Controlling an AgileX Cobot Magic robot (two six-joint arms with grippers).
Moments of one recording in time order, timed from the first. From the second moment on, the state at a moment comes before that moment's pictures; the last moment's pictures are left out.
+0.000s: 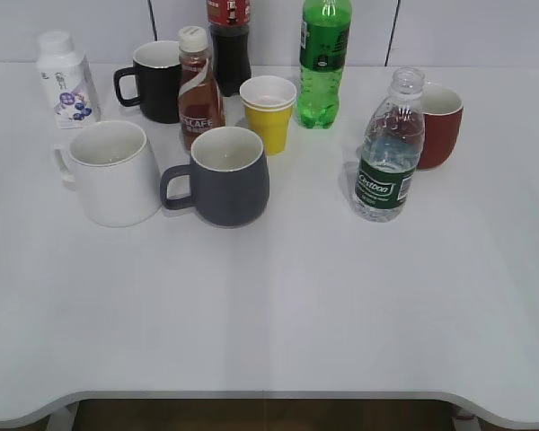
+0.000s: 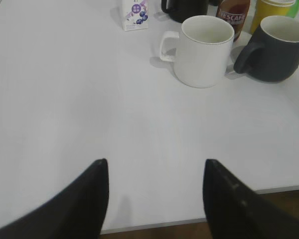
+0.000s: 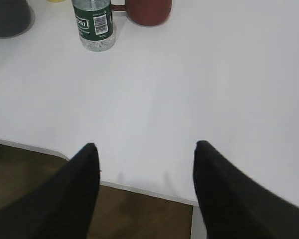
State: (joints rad) left arm -0.14 0.02 -0.53 -0.01 1.06 -0.04; right arm 0.21 0.00 -0.50 0.04 1.04 -0.05
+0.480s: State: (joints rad) left arm -0.08 -0.01 -0.52 -0.01 1.06 -0.04; right arm -0.04 -0.01 -0.50 0.04 1.04 -0.05
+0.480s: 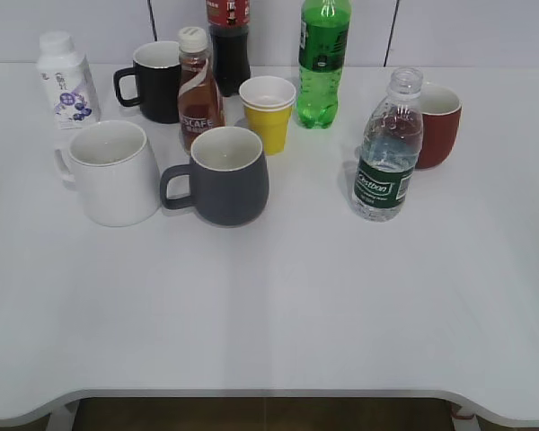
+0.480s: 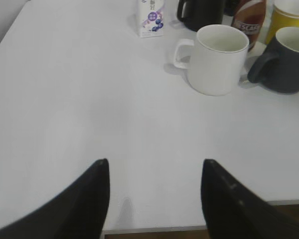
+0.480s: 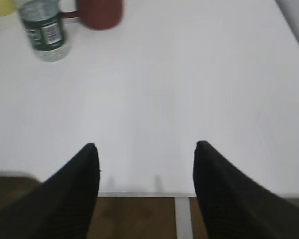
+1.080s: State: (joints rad) left arm -0.05 -0.01 -0.52 -0.01 1.06 -0.04; right arm -0.09 -0.01 -0.50 0.04 1.04 -0.05
